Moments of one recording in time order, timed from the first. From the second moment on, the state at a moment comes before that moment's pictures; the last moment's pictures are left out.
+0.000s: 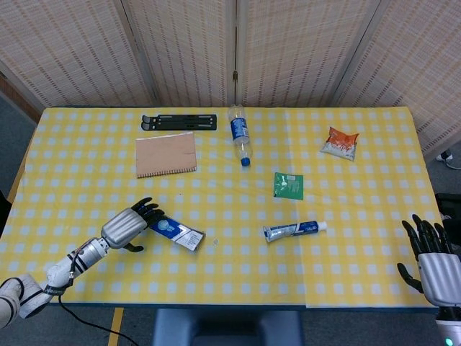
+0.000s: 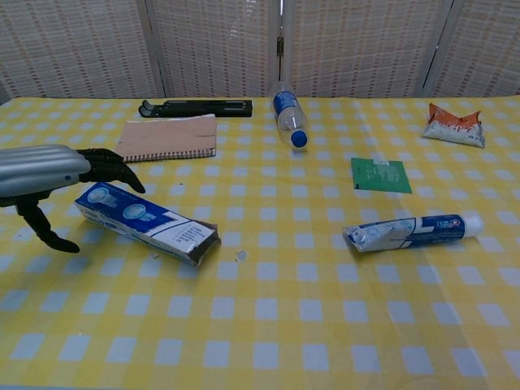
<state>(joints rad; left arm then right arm) -0.70 -1.44 0.09 -1.02 1.85 1.07 -0.38 -0.03 -1.17 0.02 -1.52 -1.56 1.53 -0.10</state>
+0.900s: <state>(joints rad) -0.83 -1.50 0.13 -0.94 1.73 0.85 -0.47 0.00 -1.15 0.02 -1.52 -1.51 1.48 -0.07</state>
